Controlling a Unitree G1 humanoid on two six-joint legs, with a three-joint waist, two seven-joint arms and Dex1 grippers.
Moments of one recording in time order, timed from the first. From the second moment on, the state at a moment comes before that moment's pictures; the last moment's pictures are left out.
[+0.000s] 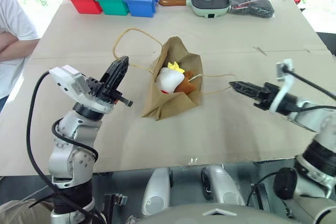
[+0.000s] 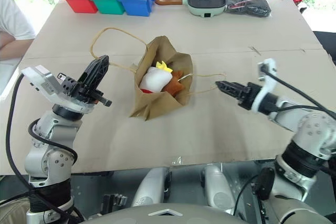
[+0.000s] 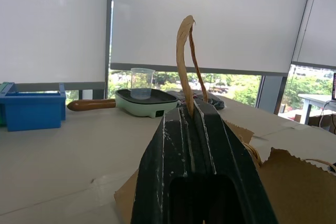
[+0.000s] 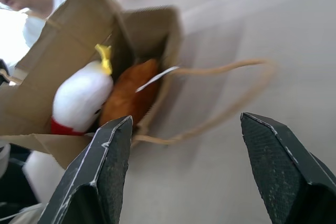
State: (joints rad) left arm -0.07 0.40 0.31 -0.42 -0.69 0.16 -0.58; right arm -0.48 -0.20 -0.56 -0.37 0.79 1.55 0.44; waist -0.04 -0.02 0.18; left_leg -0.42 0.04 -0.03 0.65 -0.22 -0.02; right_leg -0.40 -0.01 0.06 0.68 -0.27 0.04
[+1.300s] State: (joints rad) left arm -0.42 0.60 0.26 -0.02 -0.56 0.21 -0.76; right arm -0.66 -0.36 -0.16 -0.46 0.98 1.03 0.40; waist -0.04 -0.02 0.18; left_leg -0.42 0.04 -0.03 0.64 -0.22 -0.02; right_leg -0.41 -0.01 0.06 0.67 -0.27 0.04
